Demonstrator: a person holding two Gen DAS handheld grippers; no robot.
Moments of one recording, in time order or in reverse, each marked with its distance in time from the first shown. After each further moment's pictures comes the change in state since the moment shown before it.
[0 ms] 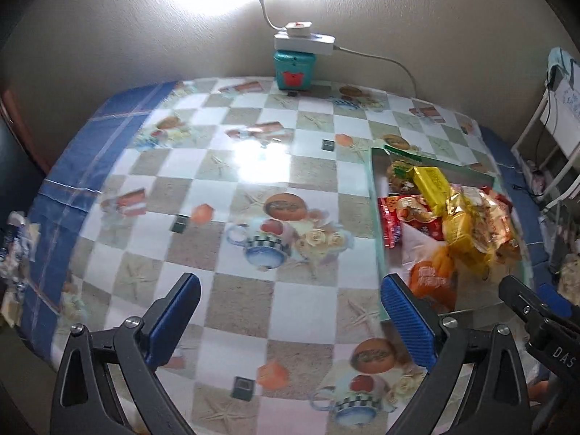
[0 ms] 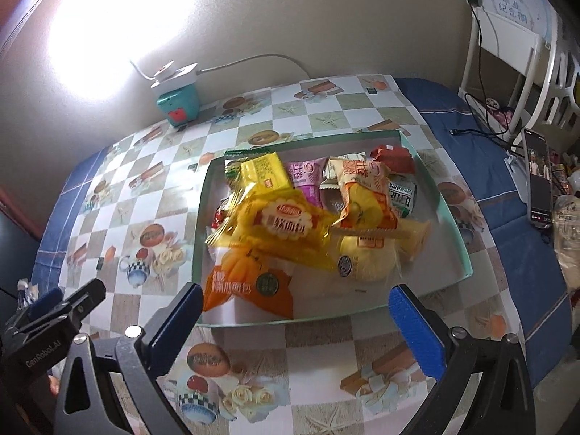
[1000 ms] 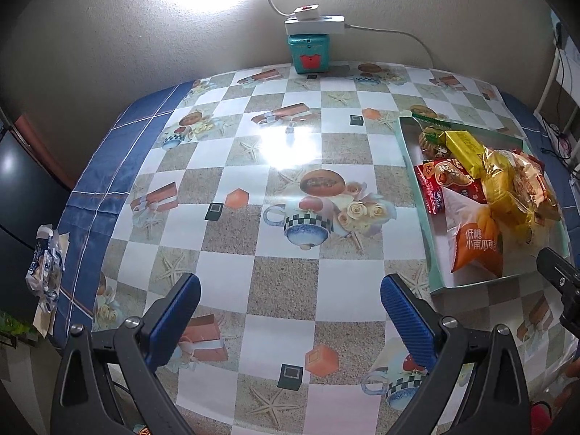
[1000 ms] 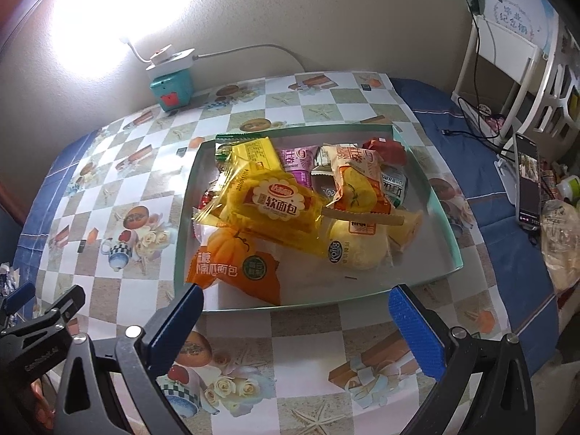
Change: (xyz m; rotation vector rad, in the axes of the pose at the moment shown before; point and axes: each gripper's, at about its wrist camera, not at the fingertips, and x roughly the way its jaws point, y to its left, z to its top) left arm 0.011 0.010 -0.015 0.091 0.042 0.119; right arm 0.007 0.005 -0.012 -0.045 0.009 -0.078
